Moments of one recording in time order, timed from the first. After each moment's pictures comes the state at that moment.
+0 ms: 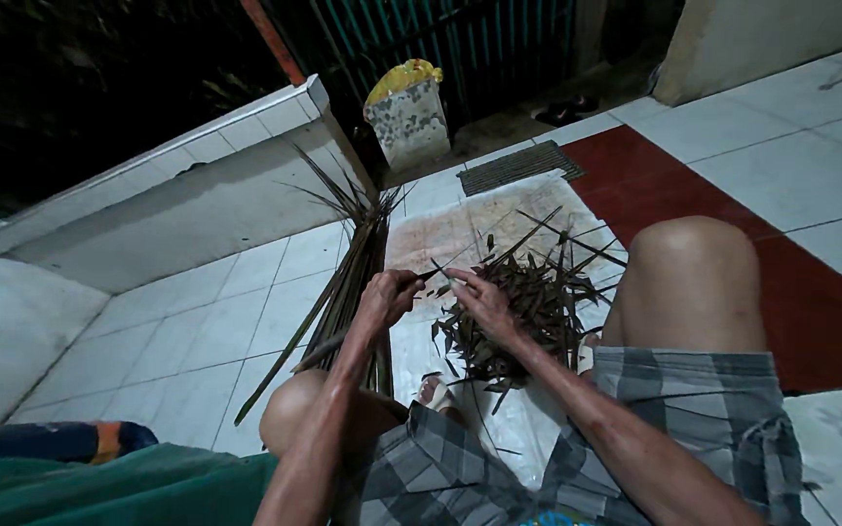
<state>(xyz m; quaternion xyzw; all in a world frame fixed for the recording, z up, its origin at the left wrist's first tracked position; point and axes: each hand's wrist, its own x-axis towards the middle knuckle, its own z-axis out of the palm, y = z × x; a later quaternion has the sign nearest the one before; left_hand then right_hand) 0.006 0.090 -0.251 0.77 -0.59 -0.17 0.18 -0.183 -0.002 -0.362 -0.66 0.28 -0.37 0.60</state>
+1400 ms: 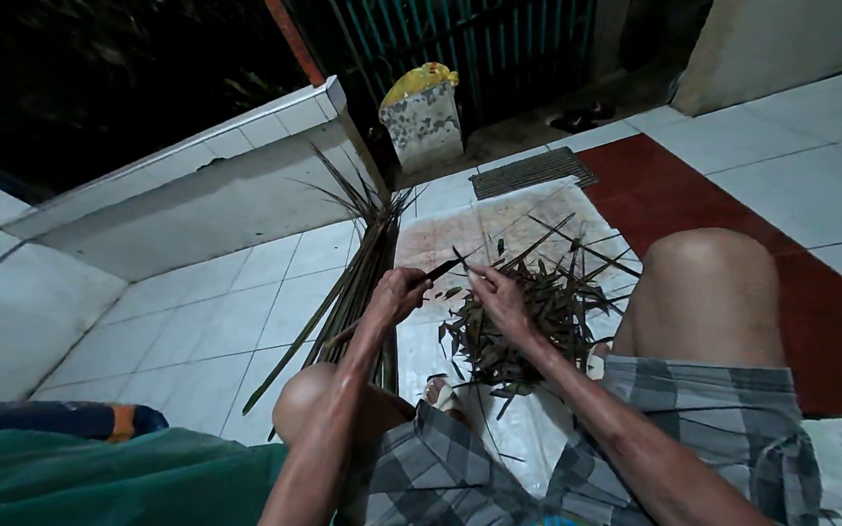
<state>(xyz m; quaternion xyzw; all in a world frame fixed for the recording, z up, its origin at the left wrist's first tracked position) 0.011 0.089 -0.250 0.76 -0.59 -0.17 0.19 -0.189 -0.001 -0.336 -0.66 0.32 -0.38 0.56</state>
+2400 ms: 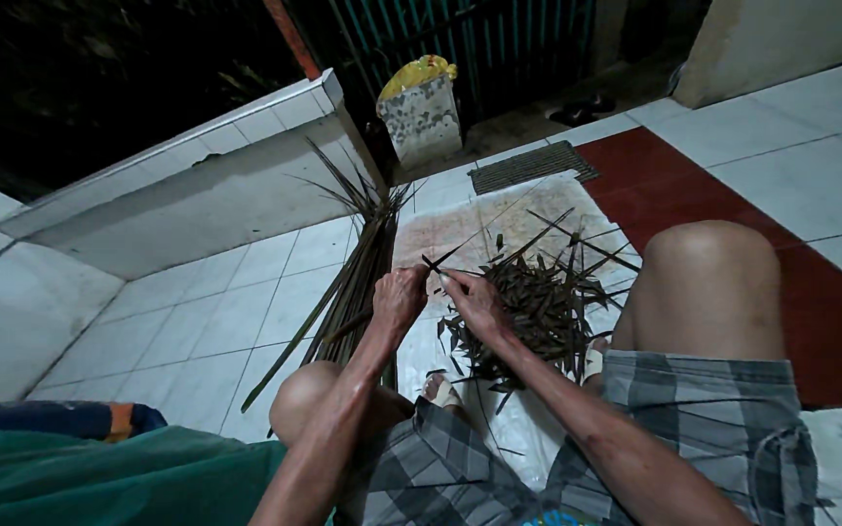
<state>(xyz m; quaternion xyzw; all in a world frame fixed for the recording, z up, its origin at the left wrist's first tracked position) -0.020 0.091 -0.256 0.80 -0.59 0.06 0.06 -0.163 0.025 -0.312 -0.72 0.39 -0.29 0.50</state>
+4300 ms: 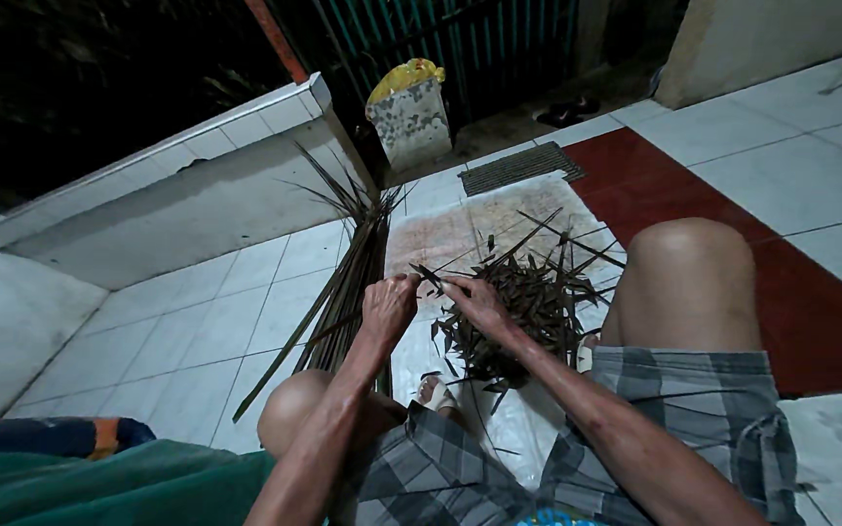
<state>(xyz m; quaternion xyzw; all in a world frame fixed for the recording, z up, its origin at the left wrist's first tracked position) -0.022 0.098 -0.257 0.78 -0.61 0.09 -0.01 -0.179 0.001 -0.335 -0.74 0.33 -0.27 0.52</state>
